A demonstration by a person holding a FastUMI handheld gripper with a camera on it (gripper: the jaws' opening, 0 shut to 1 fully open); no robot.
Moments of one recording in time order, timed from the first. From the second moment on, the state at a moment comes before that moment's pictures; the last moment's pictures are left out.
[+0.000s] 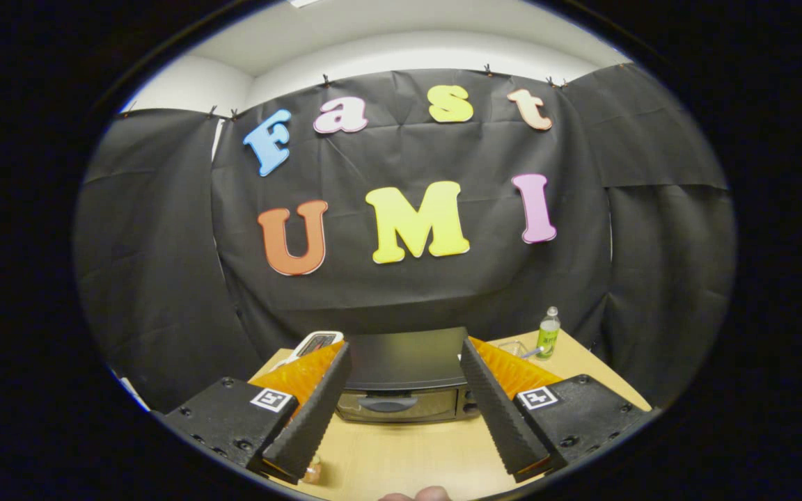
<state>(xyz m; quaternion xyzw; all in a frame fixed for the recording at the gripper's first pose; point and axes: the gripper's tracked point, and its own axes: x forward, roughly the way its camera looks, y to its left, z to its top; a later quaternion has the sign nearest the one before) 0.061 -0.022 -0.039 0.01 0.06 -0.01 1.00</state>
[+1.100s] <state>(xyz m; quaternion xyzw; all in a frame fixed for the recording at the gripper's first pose) 0.213 -0.008 -0.238 0.01 0.21 -0.02 0.98</state>
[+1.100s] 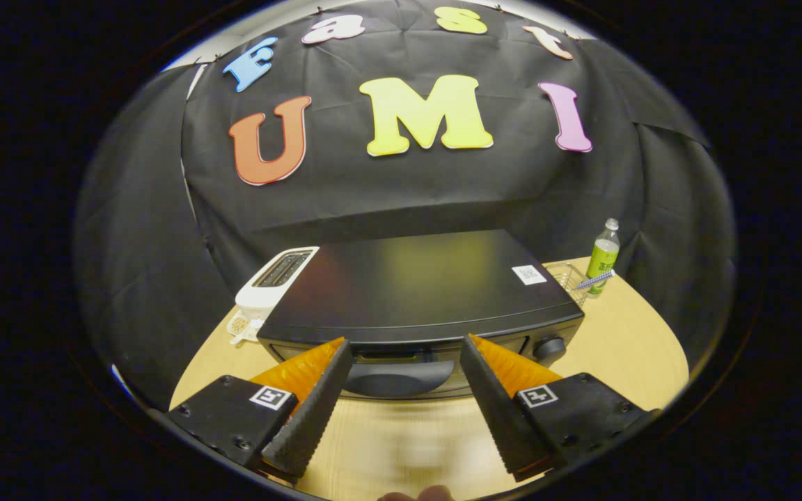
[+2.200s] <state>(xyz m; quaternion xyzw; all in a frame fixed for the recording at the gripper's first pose) 0.125 -0.004 -0.319 -0.03 0.29 0.01 0.96</state>
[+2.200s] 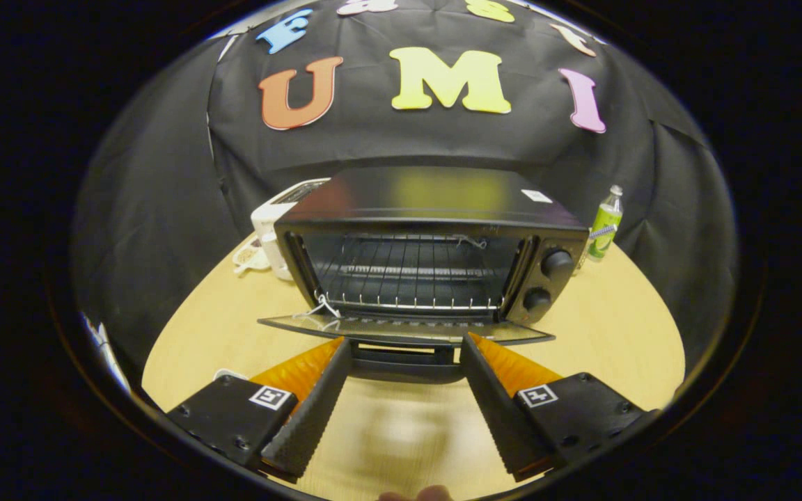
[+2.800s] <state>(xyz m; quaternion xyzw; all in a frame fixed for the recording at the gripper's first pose) 0.093 -0.005 -0.343 0.01 0.34 0.03 0.94</state>
